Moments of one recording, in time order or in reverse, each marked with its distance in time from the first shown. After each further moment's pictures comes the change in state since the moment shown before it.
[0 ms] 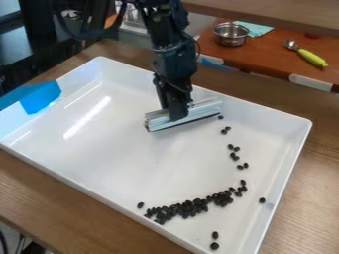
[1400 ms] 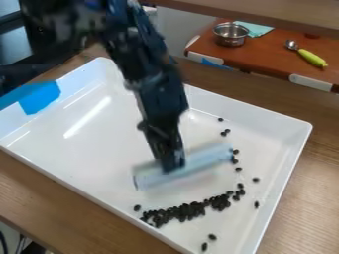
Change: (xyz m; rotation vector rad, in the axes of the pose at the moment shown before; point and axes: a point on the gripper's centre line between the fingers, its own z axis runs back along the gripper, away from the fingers) arm -0.057 -0.088 0.022 -0.176 -0.075 -0.037
